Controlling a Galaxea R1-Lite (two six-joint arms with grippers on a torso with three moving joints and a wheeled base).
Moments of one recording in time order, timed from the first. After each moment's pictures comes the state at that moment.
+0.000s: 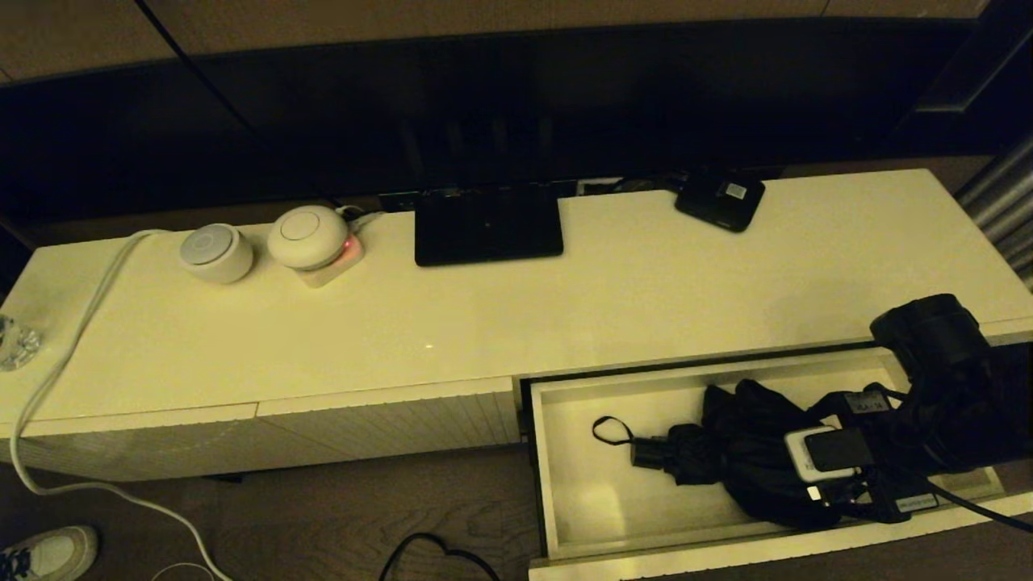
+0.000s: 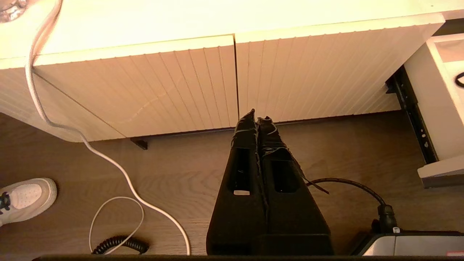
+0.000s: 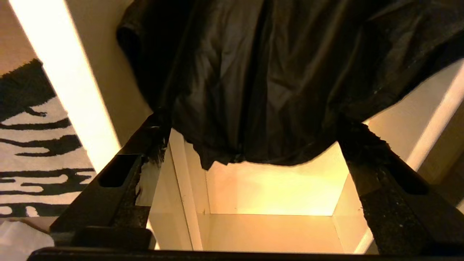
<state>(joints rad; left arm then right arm) 0.00 0.00 0.00 0.00 0.00 0.01 0.10 1.67 -0.87 0.23 0.02 -1.51</state>
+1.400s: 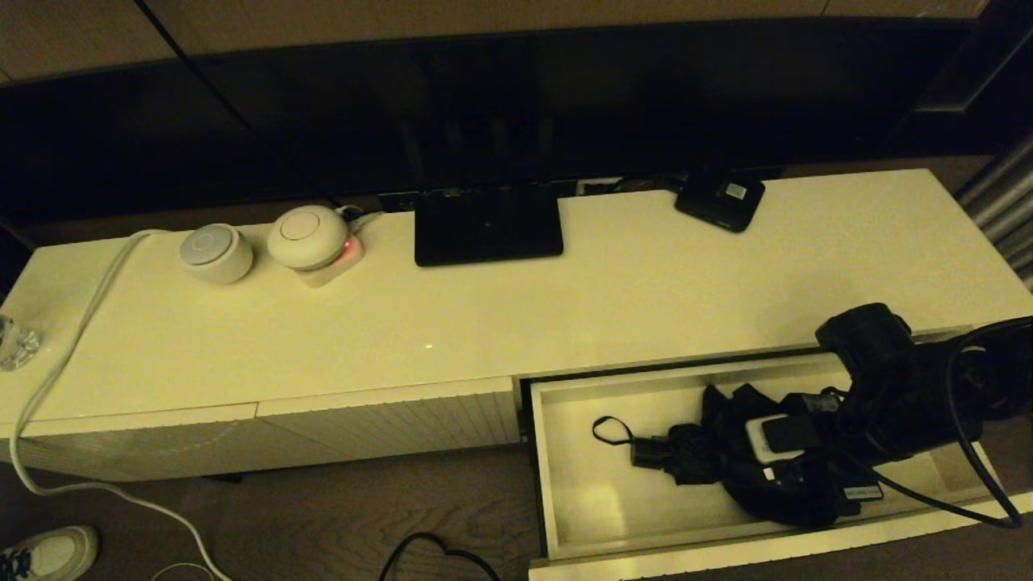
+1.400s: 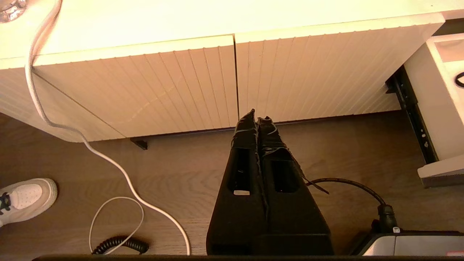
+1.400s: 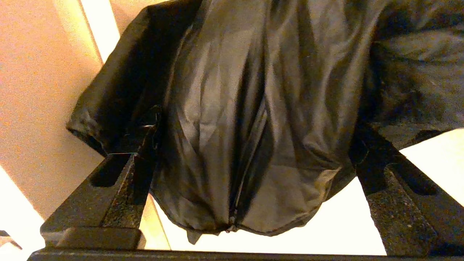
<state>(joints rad) 0.00 0.00 0.00 0.00 0.00 0.01 0.11 1.85 -0.96 0.22 0.07 -1.43</state>
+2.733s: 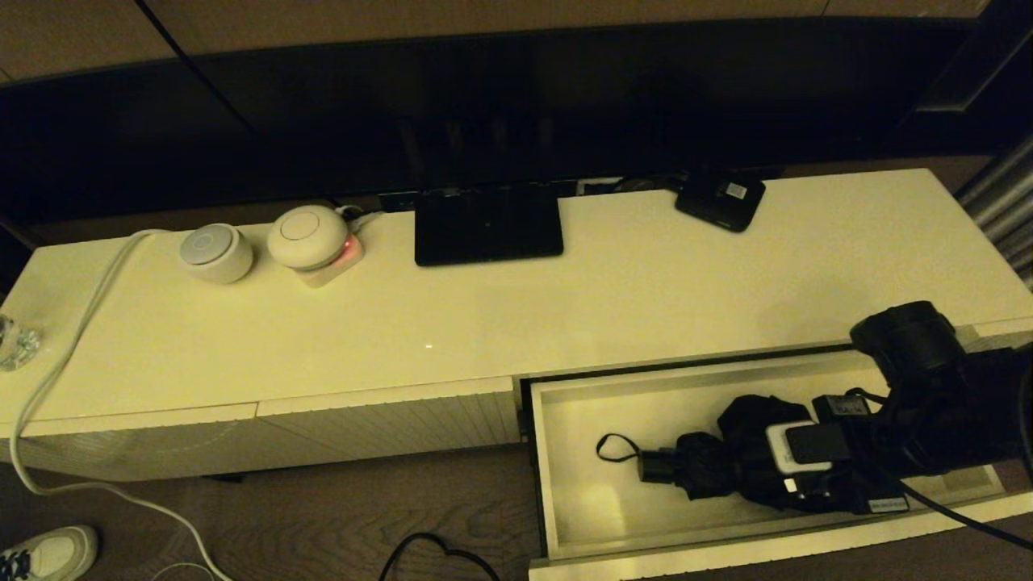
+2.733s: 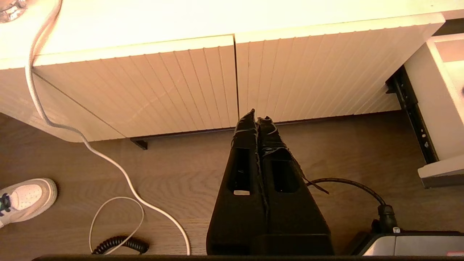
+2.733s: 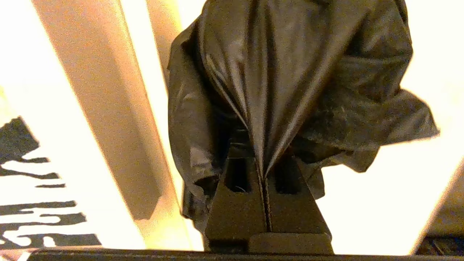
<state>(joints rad) 0.00 0.00 0.00 0.00 0.00 0.01 0.13 1.69 -0.85 0.19 0.08 -1.41</state>
